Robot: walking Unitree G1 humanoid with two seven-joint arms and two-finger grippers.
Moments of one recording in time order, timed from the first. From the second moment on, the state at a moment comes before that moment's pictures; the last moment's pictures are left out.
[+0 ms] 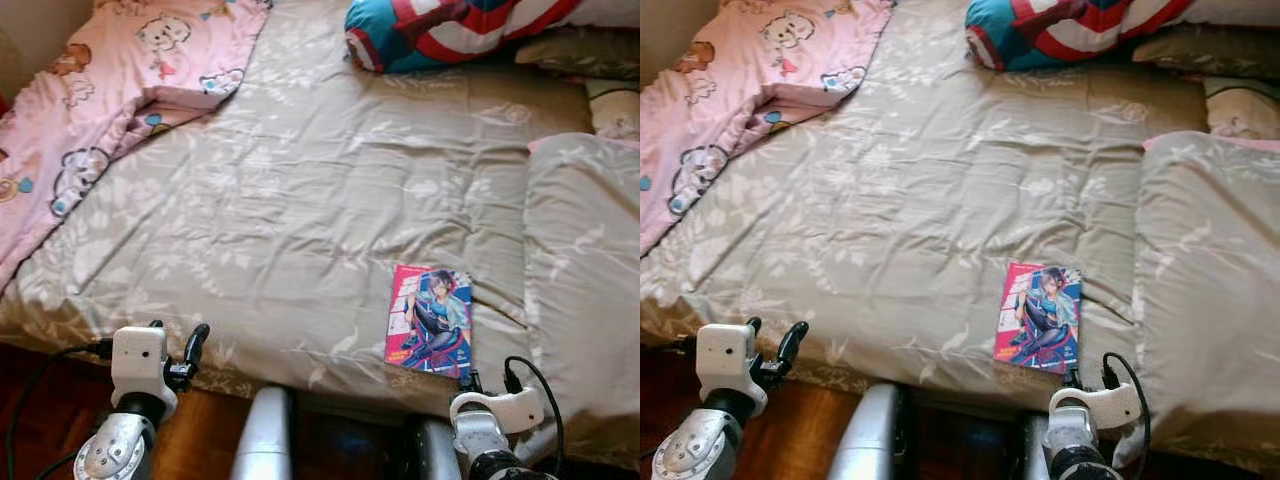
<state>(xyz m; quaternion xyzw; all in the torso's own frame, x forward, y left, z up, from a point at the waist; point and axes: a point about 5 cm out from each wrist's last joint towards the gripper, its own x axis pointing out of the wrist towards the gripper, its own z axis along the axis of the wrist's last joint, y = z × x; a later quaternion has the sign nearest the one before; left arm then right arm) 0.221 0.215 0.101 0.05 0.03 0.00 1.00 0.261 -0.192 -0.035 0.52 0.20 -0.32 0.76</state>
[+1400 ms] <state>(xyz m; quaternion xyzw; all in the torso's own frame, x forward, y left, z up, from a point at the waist) 0.236 0.222 0.014 -0.04 0.13 0.08 0.99 0.263 -0.182 -0.023 0.18 0.21 -0.08 0.96</state>
